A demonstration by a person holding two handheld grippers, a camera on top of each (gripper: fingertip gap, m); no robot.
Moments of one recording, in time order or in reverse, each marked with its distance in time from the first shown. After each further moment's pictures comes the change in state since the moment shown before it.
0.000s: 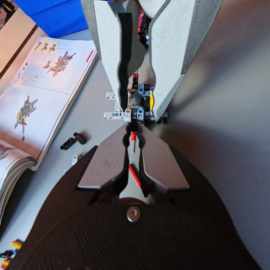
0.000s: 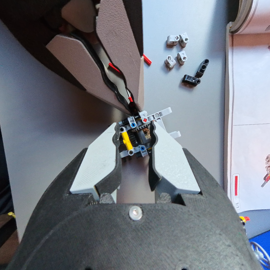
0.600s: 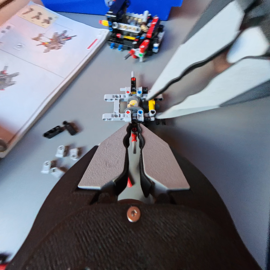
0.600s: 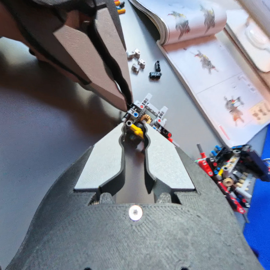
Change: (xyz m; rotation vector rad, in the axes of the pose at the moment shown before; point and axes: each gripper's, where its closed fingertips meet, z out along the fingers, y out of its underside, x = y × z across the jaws) left arm 0.002 -0.002 -0.002 0.015 0.084 -0.253; right arm -0.008 0.006 -0.017 0.277 0.492 0.214
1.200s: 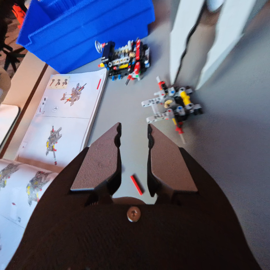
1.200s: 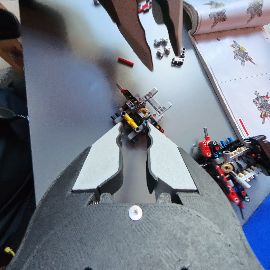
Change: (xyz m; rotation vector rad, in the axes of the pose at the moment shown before) left arm -0.016 -0.035 -0.016 0.037 0.004 0.415; right arm 0.000 0.030 -0.047 0.027 -0.321 -0.040
